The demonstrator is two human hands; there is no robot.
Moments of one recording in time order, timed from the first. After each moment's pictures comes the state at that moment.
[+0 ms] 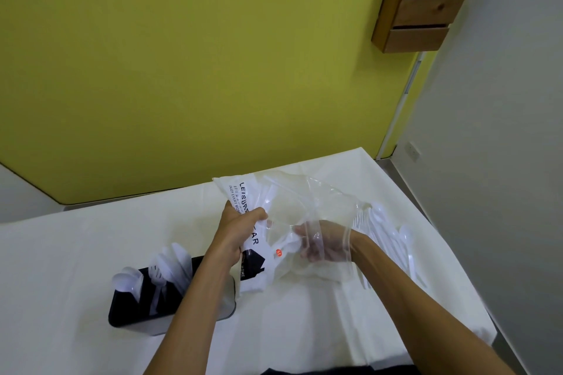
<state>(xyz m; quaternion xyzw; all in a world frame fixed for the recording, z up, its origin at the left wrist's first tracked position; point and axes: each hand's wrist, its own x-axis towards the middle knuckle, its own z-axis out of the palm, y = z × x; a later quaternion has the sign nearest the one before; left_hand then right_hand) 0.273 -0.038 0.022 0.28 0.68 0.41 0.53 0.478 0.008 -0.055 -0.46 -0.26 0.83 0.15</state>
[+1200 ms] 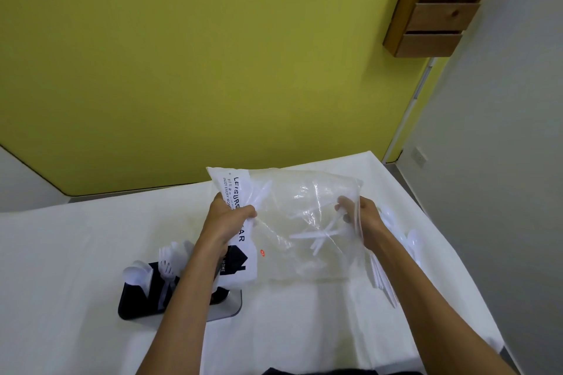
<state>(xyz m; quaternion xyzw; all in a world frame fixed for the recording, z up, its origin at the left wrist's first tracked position) 0.239 -0.040 0.040 0.31 0.75 0.36 0.47 0.511 0.030 -0.042 -0.61 -0.37 0.58 0.39</state>
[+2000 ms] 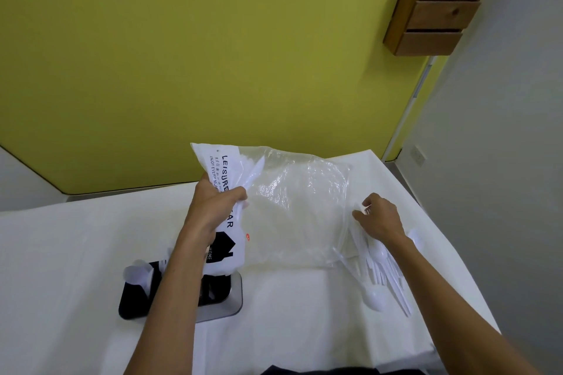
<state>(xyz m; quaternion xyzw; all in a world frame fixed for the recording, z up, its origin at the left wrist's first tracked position) 0.228 -0.042 0.081 0.33 0.72 0.42 0.44 0.548 0.039 -0.062 -0.74 -0.60 0.26 0.15</state>
